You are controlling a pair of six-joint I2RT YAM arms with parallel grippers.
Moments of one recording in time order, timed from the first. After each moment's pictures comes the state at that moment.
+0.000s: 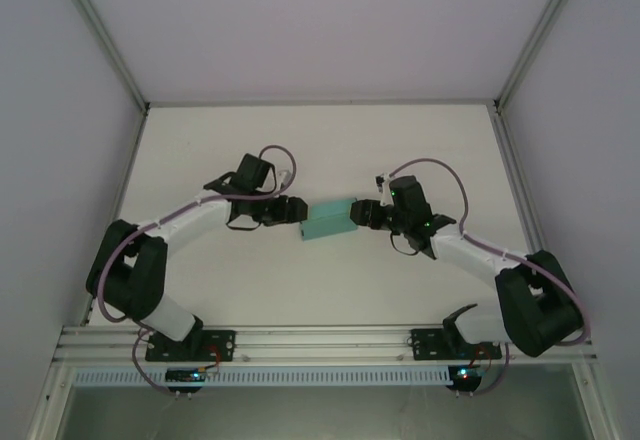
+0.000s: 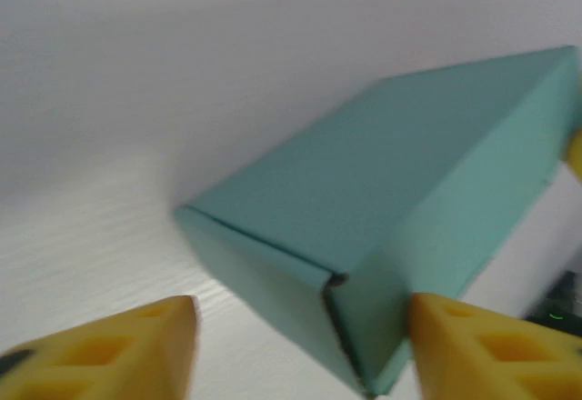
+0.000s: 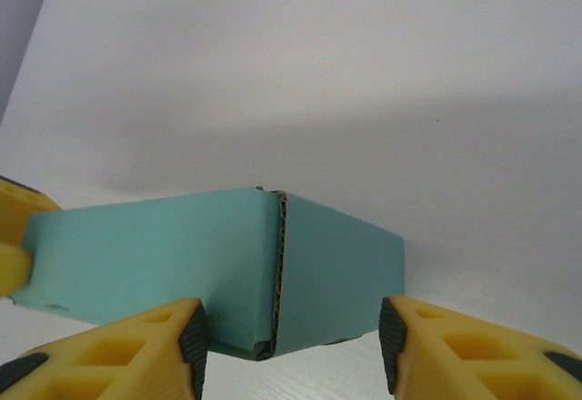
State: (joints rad) left arm -0.51 1.54 0.95 -0.39 0.51 -0.51; right arm 0.48 1.33 0.61 0.05 -0.26 0.54
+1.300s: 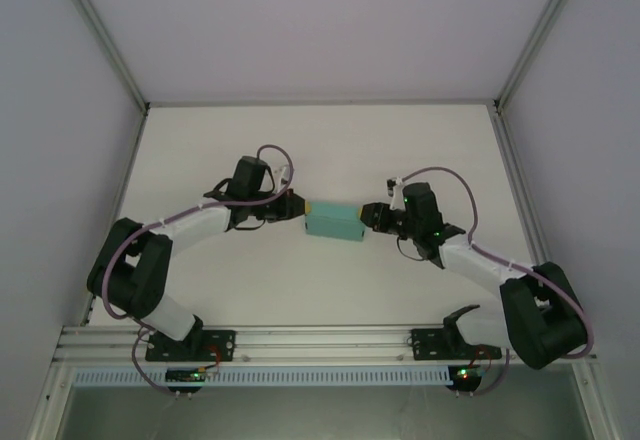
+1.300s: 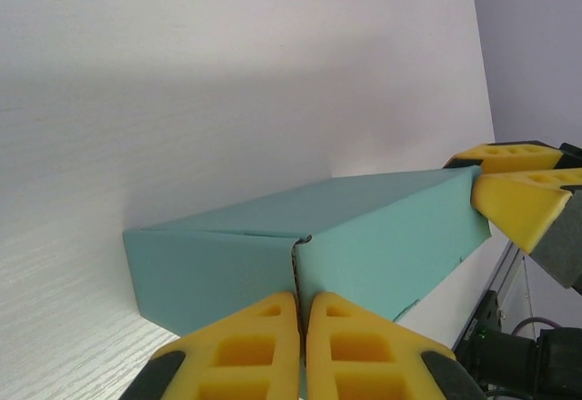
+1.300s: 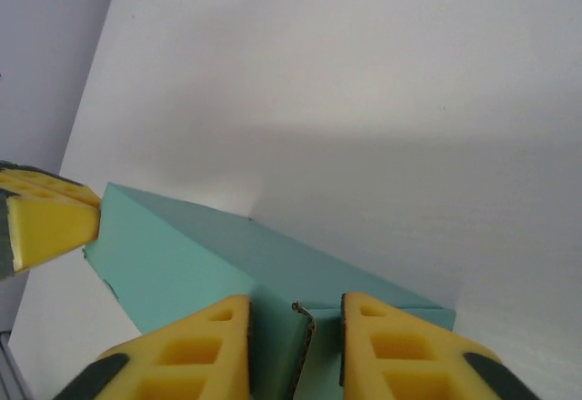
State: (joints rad) left arm -0.50 1.55 0.86 -0.09 0.61 -0.60; right arm 0.43 1.26 0.50 0.17 -0.35 0.63
